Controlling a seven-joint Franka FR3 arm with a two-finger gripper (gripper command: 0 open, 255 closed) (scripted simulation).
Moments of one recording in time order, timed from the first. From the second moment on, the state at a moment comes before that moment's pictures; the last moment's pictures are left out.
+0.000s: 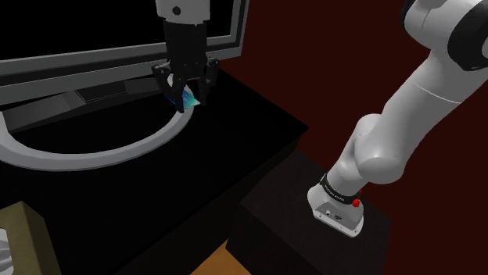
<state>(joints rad) 0.27 -0.05 0.38 -1.77 0.14 1.64 0.75</state>
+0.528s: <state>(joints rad) 0.38 0.20 0.47 -1.48 0.05 1.60 0.97</state>
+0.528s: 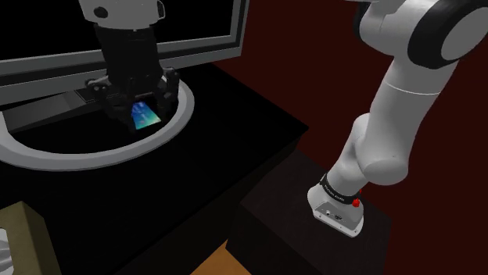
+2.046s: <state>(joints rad) 0.50 0.42 0.49 -1.43 -0.05 1.76 1.09</state>
